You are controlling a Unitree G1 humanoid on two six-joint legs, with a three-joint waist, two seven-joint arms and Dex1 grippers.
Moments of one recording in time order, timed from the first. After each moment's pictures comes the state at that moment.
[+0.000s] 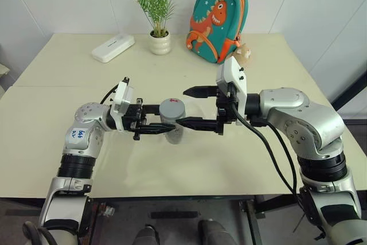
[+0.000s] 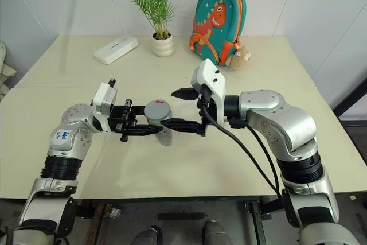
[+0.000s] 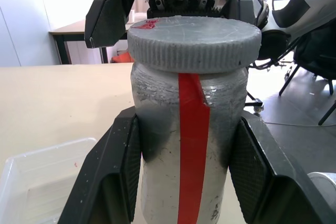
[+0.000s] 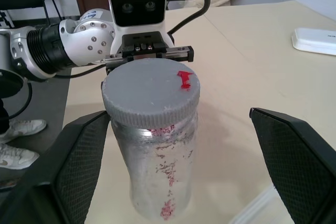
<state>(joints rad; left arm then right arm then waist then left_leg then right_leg) -0.71 0.51 0.04 0.25 -0.53 0.20 -1.43 -0.85 -0.52 0.11 -0.35 0.62 0.90 0.86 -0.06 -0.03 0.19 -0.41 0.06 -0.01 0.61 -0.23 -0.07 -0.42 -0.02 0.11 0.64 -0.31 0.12</state>
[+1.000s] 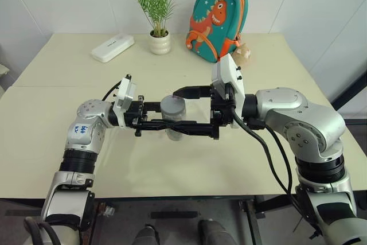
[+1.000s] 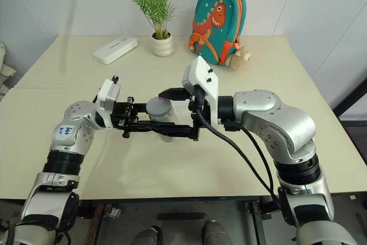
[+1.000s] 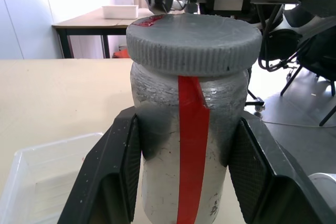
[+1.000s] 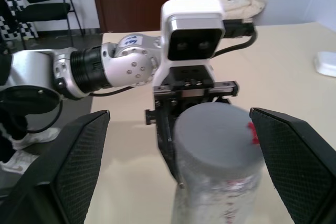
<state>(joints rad) -0.76 0.51 0.02 0.33 -0.50 0.20 -1.43 -0.87 -0.49 0.11 -0.39 0.68 0.91 0.82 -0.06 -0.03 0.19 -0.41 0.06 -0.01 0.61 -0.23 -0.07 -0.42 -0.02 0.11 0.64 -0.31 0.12</state>
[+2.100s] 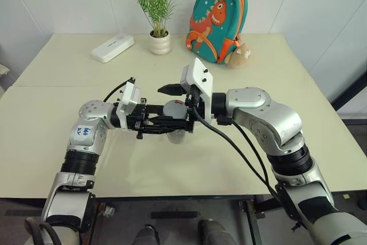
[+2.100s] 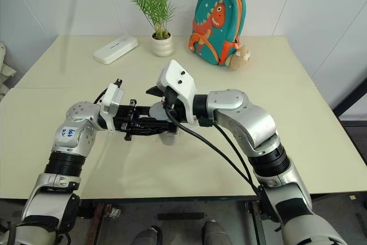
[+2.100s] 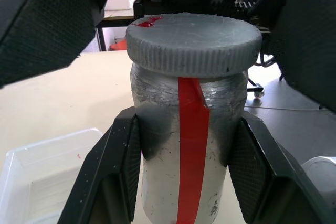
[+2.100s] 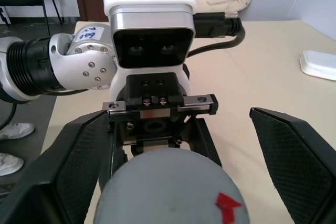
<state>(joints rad) -0.75 0.50 0.00 0.31 -0.47 0.16 -1.44 -0.93 -0.37 0.26 -0.23 0.47 0.78 0.80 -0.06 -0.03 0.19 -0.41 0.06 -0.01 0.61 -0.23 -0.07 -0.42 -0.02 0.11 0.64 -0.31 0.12</state>
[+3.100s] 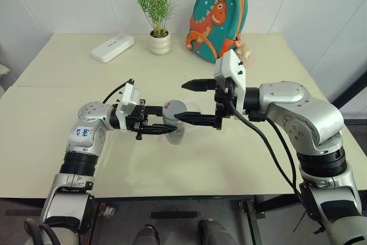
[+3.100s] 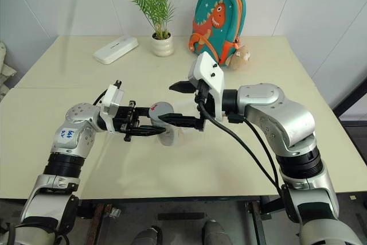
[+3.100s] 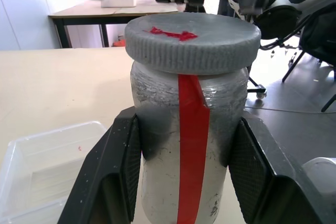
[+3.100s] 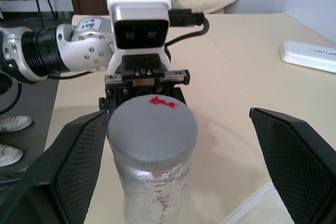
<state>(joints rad) -0.74 0.51 0.00 0.33 -0.47 0.17 -1.43 -0.89 -0.55 0.12 -0.35 0.60 0.86 0.88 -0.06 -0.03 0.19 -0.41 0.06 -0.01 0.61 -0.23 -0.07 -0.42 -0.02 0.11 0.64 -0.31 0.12</state>
